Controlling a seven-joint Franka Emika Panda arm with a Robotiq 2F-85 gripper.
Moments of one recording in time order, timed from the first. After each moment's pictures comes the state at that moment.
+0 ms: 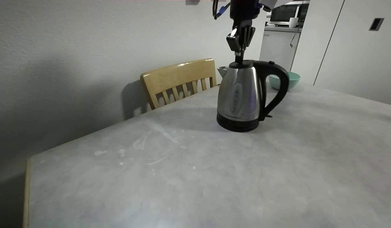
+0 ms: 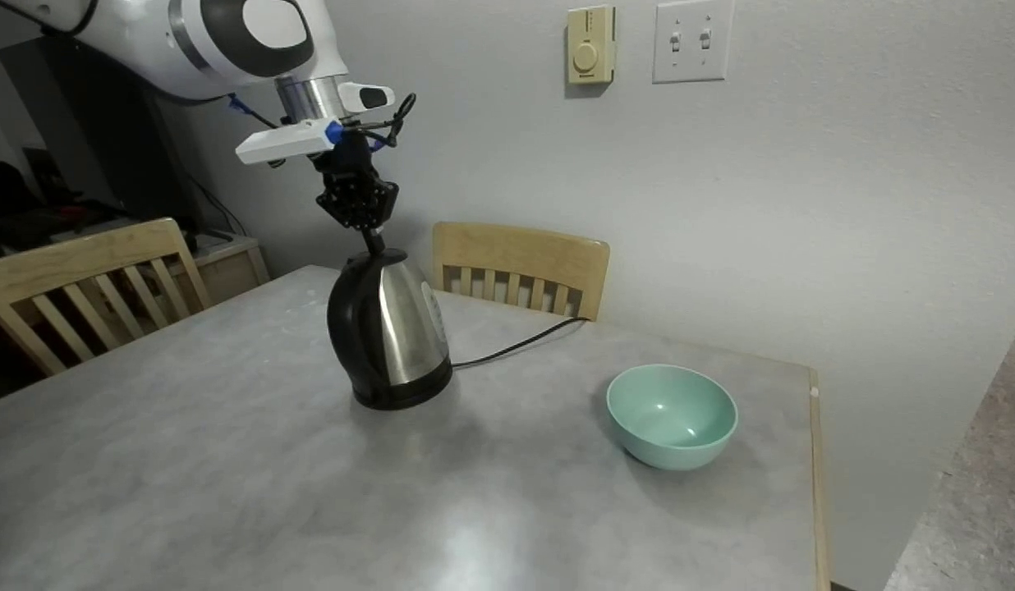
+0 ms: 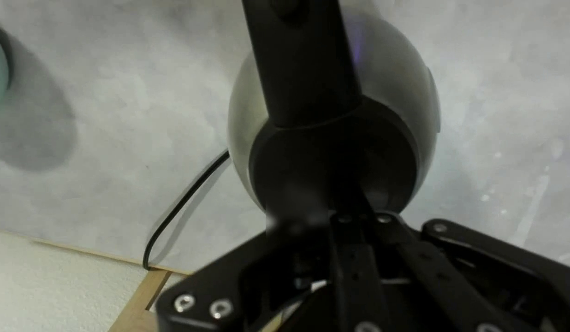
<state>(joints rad) 0.06 0.48 0.01 -1.58 -0.16 2.15 -0.04</state>
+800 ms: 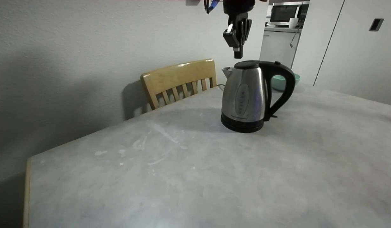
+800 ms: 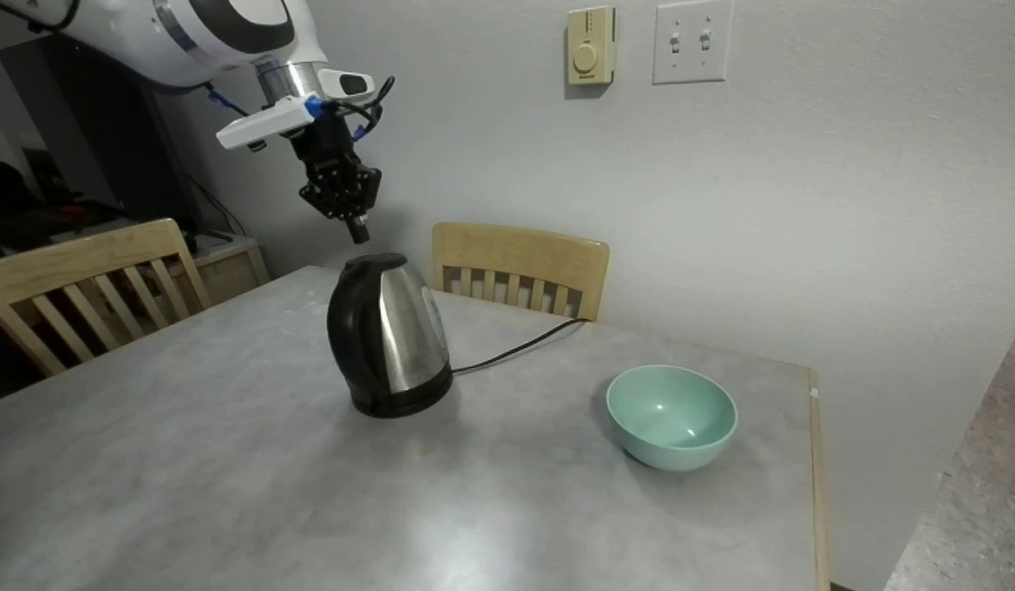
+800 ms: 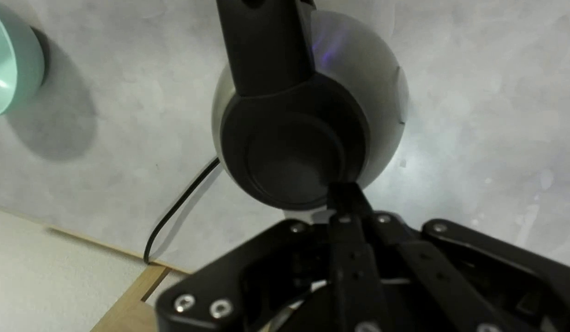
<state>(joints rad) 0.12 0.50 0.01 -1.50 -0.24 2.00 -0.01</state>
